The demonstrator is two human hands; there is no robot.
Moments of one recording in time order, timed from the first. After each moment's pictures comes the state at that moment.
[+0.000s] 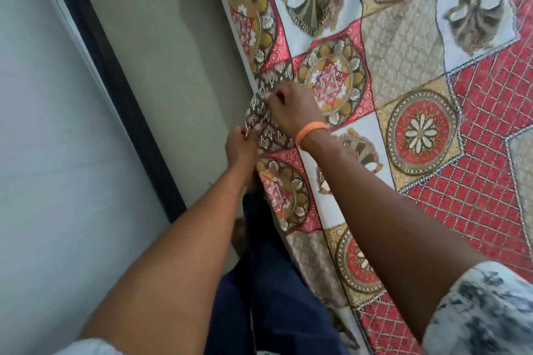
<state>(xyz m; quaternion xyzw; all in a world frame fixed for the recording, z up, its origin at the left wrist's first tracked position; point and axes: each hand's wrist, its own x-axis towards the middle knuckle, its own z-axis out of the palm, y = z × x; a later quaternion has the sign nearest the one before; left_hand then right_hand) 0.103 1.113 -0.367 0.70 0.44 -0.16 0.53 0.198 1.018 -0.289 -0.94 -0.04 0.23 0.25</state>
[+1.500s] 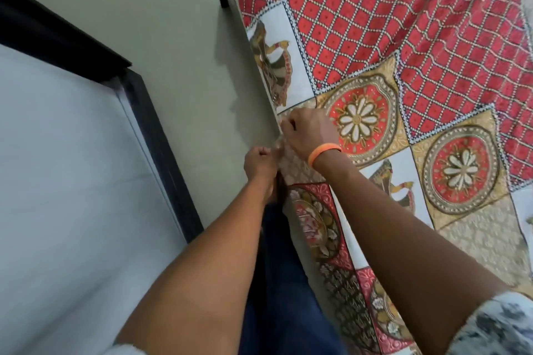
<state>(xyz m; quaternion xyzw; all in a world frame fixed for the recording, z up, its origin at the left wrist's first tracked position) 0.462 1.322 -0.366 0.61 0.52 -0.18 0.56 0.546 1.237 -0.306 -0.96 -0.10 0.23 0.14</state>
